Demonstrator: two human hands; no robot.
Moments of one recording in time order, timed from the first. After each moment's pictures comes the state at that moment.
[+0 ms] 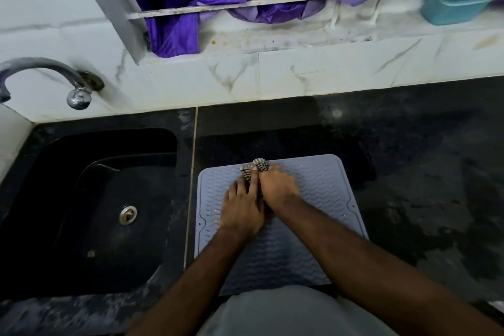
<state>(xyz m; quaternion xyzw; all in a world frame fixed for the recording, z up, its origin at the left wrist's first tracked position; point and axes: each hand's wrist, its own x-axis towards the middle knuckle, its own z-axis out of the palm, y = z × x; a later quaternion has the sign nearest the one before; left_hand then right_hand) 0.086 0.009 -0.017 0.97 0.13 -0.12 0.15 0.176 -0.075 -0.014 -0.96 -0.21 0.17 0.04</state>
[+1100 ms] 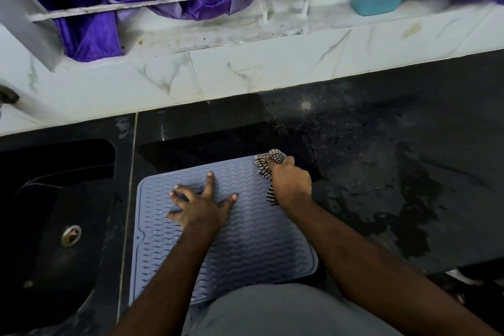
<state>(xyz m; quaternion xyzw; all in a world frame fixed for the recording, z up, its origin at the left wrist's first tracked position) 0.126 -0.048 -0.026 0.93 0.29 -0.24 0.08 0.212 -0.232 -0.009 -0.99 -0.11 0.12 0.00</state>
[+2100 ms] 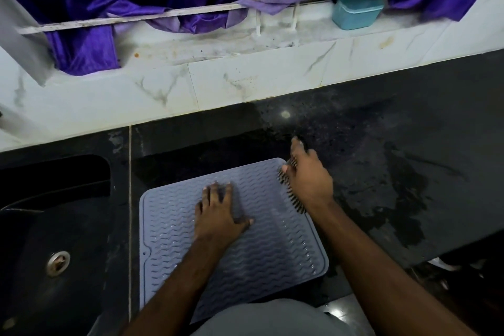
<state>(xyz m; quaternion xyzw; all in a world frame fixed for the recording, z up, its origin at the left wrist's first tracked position) 0.118 -0.035 -0.030 0.97 0.07 -0.19 0.13 0.195 -0.244 0.046 -0.97 0.01 0.04 0.22</state>
